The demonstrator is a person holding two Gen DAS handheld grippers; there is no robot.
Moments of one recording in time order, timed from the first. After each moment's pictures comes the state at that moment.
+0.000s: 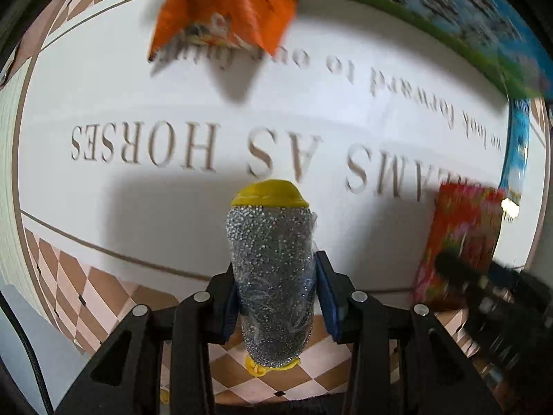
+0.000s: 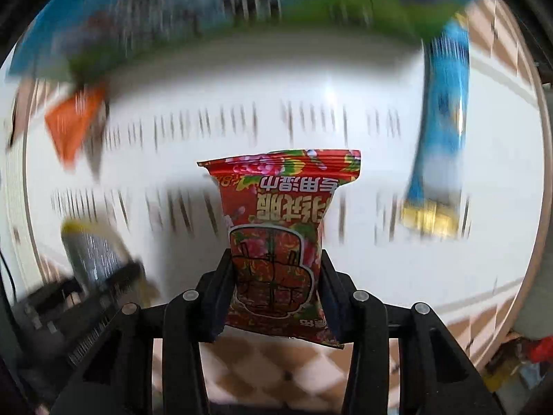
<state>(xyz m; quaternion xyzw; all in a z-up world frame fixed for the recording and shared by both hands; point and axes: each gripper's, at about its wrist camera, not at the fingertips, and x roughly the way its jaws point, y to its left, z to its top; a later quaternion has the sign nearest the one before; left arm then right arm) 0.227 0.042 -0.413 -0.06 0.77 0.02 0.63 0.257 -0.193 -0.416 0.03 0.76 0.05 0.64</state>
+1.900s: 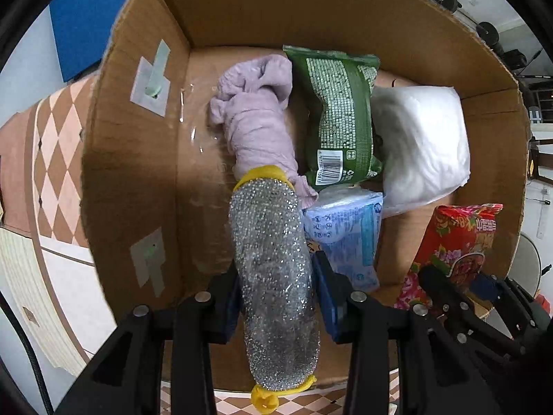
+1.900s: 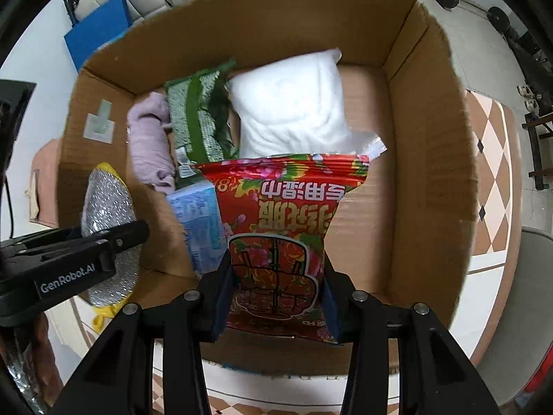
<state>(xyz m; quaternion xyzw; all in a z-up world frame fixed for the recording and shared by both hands) 0.480 0.038 -0.344 -0.06 0.76 -0.03 0.65 0.480 -0.192 -0.343 0.04 0.71 0.06 0.70</state>
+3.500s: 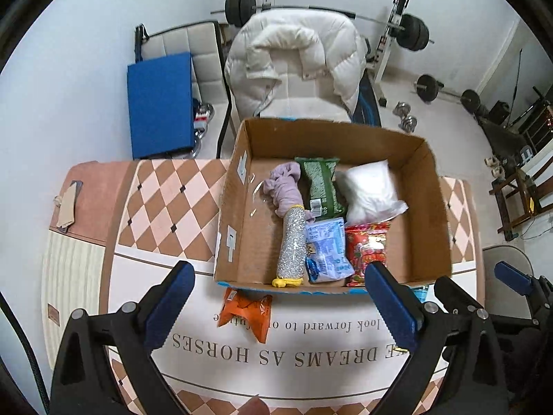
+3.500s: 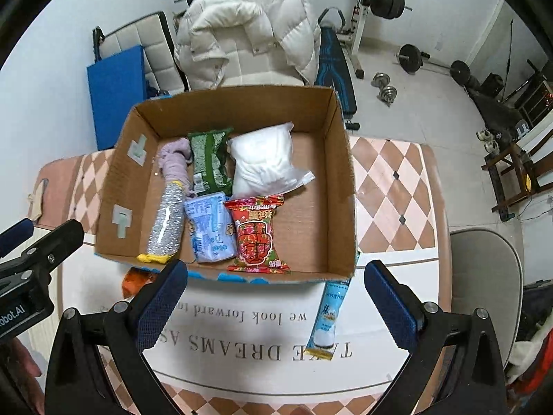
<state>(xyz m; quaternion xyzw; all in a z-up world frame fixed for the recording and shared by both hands) 0.352 0.040 -0.171 -0.02 0.54 0.02 0.84 0.375 -0.212 -0.200 0.00 0.57 0.02 0.82</state>
